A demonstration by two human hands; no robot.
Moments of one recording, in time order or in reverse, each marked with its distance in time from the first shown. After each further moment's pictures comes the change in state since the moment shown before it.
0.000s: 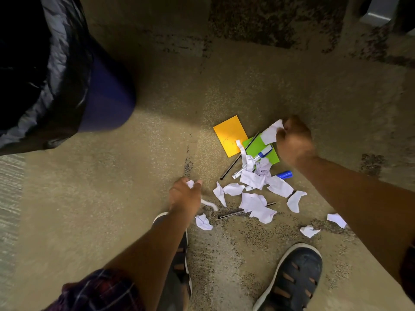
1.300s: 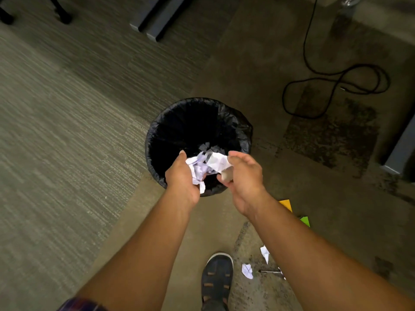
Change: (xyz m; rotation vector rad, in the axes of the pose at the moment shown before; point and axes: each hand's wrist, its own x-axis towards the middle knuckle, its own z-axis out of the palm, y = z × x) left_hand -0.043 0.119 -0.405 -1.440 -0.185 -0.311; right_hand -0.108 -0.462 -0.139 1.237 -0.361 0.442
